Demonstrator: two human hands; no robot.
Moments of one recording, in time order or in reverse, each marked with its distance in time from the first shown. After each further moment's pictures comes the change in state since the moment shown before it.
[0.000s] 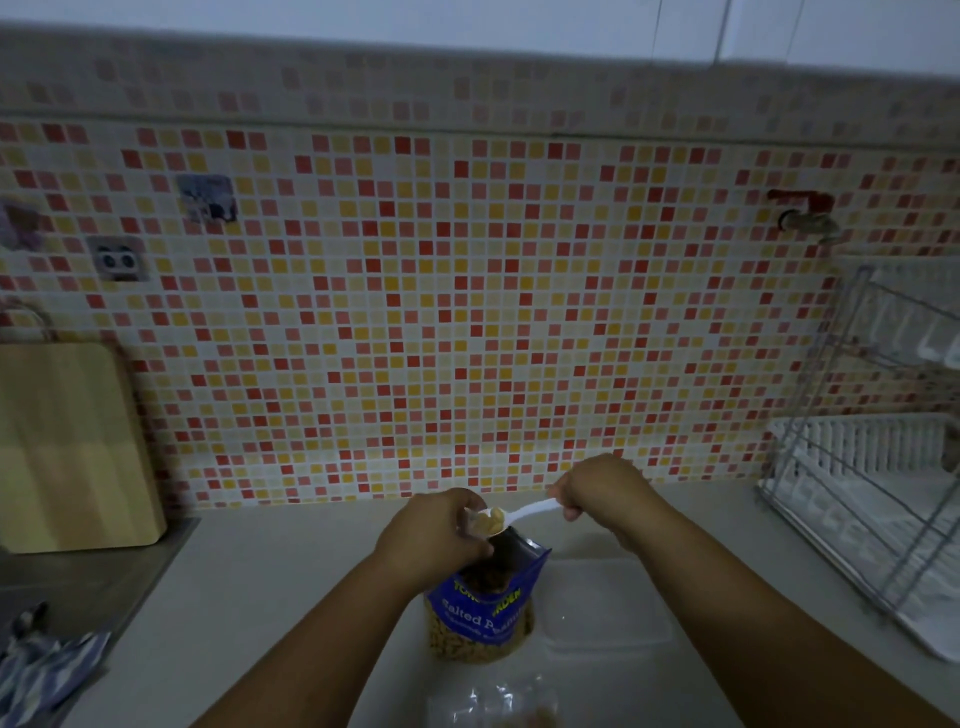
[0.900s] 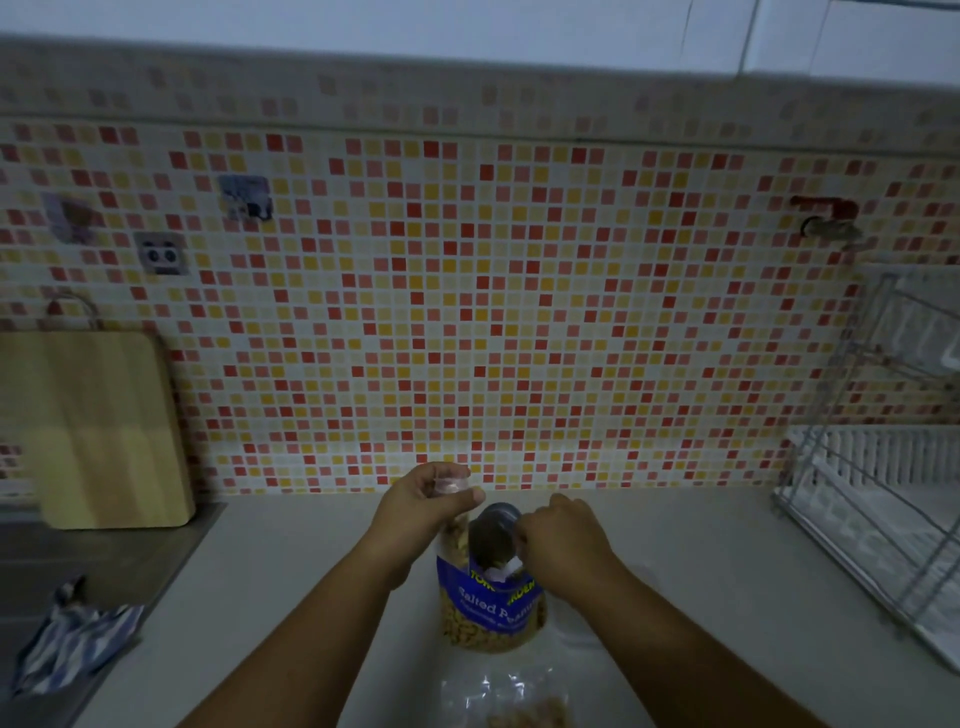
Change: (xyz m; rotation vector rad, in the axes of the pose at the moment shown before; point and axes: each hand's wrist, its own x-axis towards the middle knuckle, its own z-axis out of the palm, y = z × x) left_hand -0.010 -0.021 -0.010 -0.872 0.166 -0.163; right_hand -0.002 -0.039 0.073 -0.087 0.486 -0.216
